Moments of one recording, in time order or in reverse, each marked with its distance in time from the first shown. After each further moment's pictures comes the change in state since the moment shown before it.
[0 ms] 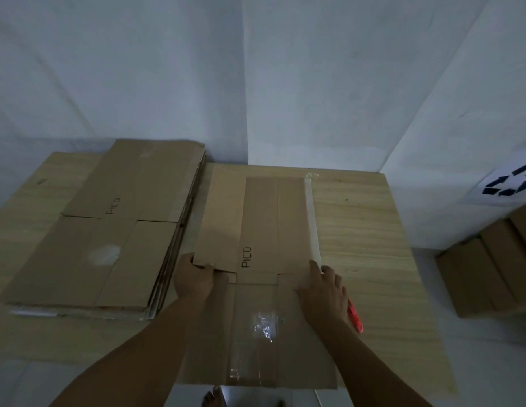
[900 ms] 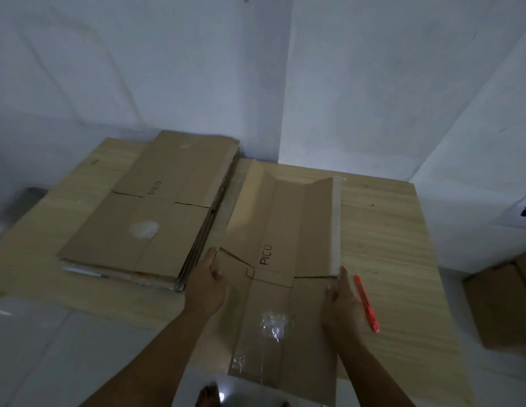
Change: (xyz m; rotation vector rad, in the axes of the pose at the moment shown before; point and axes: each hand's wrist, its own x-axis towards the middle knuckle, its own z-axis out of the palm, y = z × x) left_hand -0.052 -0.042 -0.043 0.009 -0.082 0.206; right_hand -0.048 -0.001 0.005 0.490 0.123 0.119
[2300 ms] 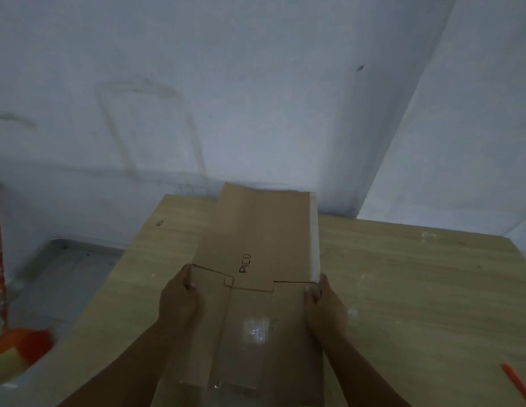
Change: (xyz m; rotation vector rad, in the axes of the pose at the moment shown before) left_hand 0.259 -0.121 -0.257 0.103 0.081 0.001; right_hand 0.015 -0.269 0.233 -0.048 -0.098 -0.061
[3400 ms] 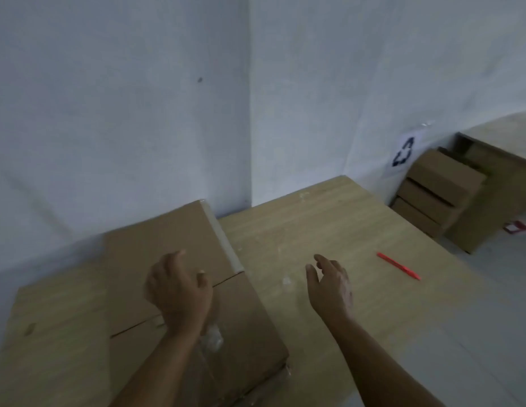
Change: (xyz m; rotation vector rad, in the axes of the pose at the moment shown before) left_hand -0.014 0.142 0.044 0.078 0.085 0.690; right_hand -0.057 0.025 -0.073 -0.014 0.626 0.236
